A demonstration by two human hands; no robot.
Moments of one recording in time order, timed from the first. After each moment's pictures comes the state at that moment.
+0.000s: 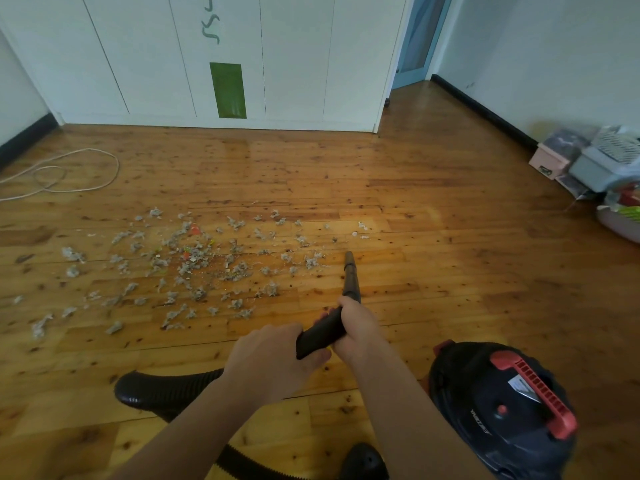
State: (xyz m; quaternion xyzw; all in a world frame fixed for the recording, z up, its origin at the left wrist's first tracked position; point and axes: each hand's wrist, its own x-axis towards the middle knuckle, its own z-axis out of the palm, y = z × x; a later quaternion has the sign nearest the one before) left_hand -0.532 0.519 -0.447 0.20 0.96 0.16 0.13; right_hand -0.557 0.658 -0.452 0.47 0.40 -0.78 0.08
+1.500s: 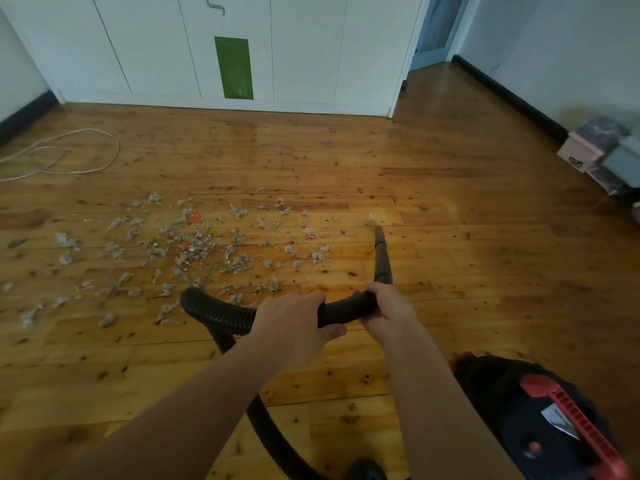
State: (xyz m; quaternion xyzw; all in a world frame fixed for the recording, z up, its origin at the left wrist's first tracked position) left_hand -0.618 0.561 -0.487 0.23 0.96 0.09 0.12; right_hand -0.617 0.717 -0.488 0.46 0.38 -0.80 0.03
